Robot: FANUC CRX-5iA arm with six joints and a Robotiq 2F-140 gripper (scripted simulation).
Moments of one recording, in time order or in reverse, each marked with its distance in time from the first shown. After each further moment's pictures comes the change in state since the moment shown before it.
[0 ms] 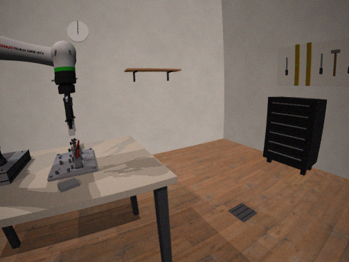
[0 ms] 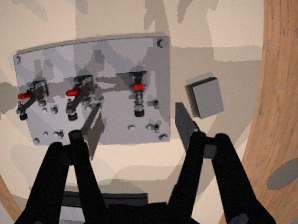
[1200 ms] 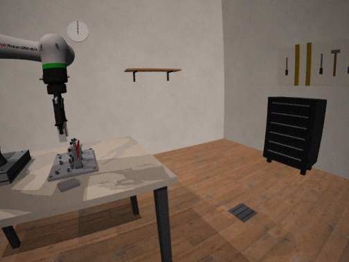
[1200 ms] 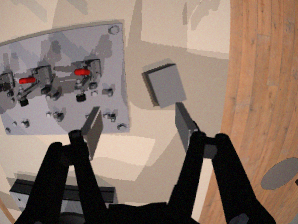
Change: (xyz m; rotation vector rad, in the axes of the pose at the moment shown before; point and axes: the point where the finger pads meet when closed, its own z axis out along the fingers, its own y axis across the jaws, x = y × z) arm -0.031 0.092 0.000 -0.001 0.000 0.001
